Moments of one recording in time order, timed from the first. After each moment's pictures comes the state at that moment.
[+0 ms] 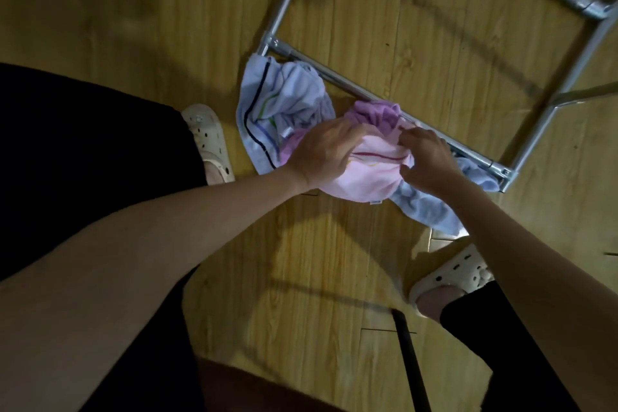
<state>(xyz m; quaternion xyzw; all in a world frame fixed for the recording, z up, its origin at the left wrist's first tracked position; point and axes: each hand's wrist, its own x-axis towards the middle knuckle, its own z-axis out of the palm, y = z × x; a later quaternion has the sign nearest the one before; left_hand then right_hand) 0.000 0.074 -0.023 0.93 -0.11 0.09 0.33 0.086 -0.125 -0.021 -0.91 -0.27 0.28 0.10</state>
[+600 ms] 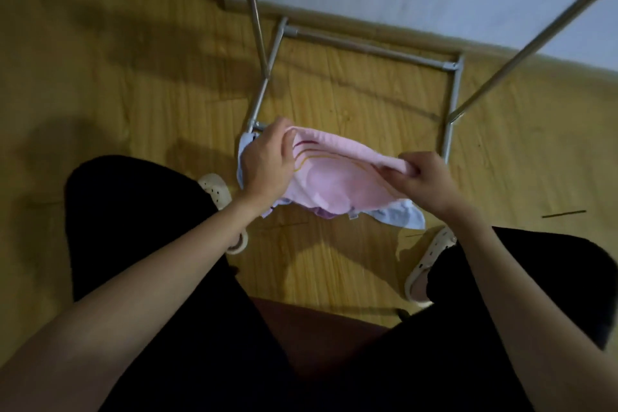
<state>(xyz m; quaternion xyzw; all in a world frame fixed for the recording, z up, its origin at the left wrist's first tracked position) -0.055 0.084 0.174 0.93 0.09 0.18 0.32 -0.010 -0.172 0.200 -0.91 -0.11 0.17 0.37</state>
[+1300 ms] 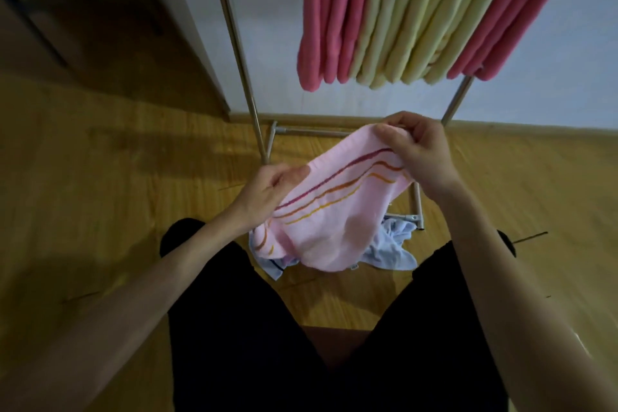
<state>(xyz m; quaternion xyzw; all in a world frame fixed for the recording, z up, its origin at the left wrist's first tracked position) -0.090 0.097 0.370 0.81 -0.06 -0.05 0.58 -0.033 -0.143 0.403 -0.76 -0.10 -0.02 0.64</state>
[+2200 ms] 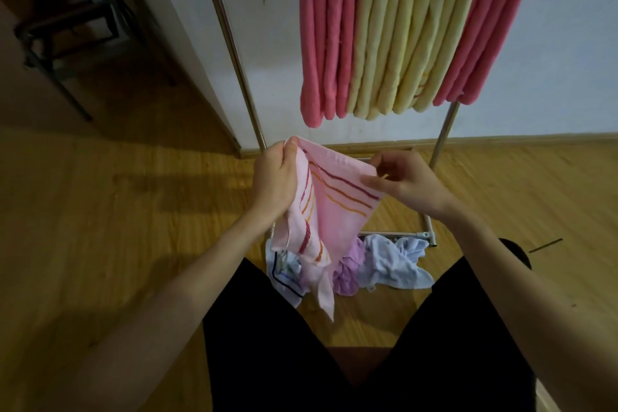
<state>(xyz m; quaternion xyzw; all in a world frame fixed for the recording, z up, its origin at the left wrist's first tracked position) -0.071 0.075 0.451 0.87 0.05 0.15 0.46 -0.054 -0.140 0.426 -0.79 -0.20 0.07 0.58</state>
